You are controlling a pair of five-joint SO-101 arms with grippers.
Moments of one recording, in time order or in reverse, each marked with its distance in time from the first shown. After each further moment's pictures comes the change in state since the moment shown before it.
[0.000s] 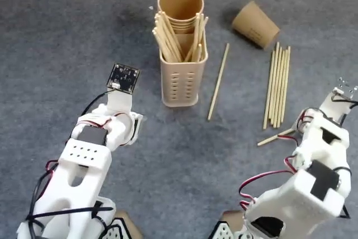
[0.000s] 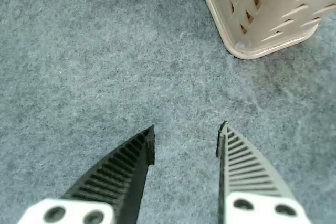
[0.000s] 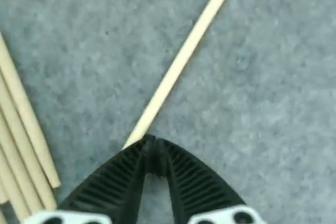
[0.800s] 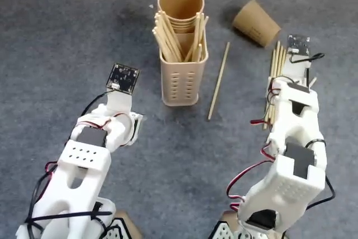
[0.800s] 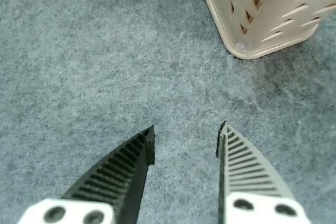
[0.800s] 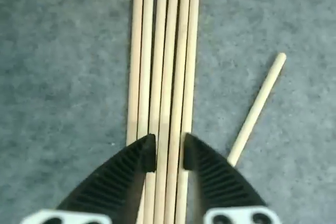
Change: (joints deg) left arm 0.0 0.0 0.0 0.0 0.0; right arm -16.0 1.0 -12.7 0.7 7.6
